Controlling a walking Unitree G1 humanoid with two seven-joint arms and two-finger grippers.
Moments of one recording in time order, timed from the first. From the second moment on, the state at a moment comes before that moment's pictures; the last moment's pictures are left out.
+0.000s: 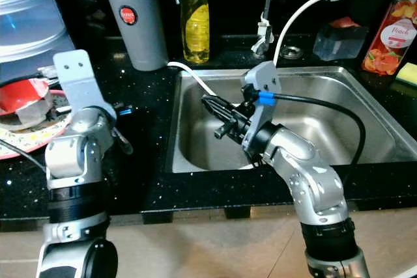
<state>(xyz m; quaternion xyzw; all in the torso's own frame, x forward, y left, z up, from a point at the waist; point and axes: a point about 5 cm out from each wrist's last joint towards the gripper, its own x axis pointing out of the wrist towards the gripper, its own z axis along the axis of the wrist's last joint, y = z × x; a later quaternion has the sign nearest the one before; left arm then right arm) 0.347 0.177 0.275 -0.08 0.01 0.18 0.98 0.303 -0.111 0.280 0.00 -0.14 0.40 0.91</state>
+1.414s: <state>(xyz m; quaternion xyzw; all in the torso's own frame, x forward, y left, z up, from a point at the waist) 0.375 0.195 0.249 -0.14 0.10 0.24 0.95 0.303 -0.111 0.280 0.00 -0.14 0.40 0.91</state>
